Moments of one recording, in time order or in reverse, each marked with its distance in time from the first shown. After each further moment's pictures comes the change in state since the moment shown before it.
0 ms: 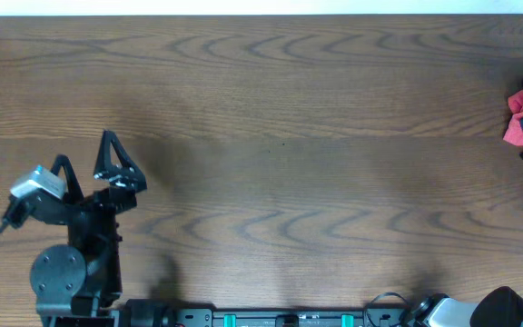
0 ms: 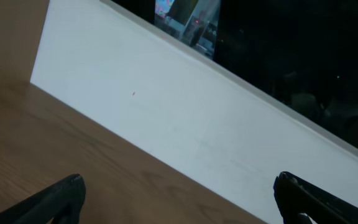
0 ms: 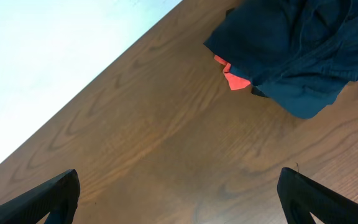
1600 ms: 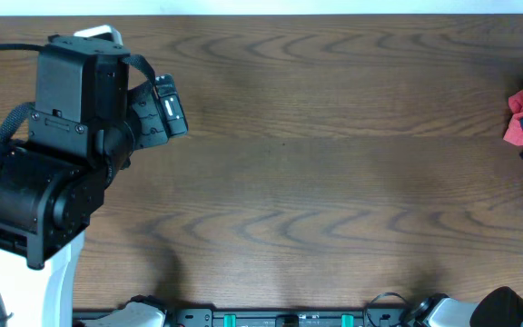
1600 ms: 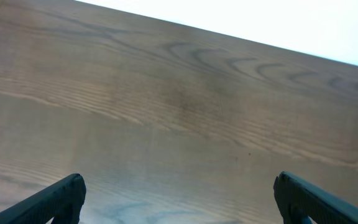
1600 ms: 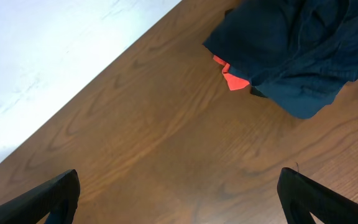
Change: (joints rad) left arm -0.295 1.006 1.453 -1.283 -0.057 0.062; right arm 0.000 -0.001 0.000 0.000 0.004 0.000
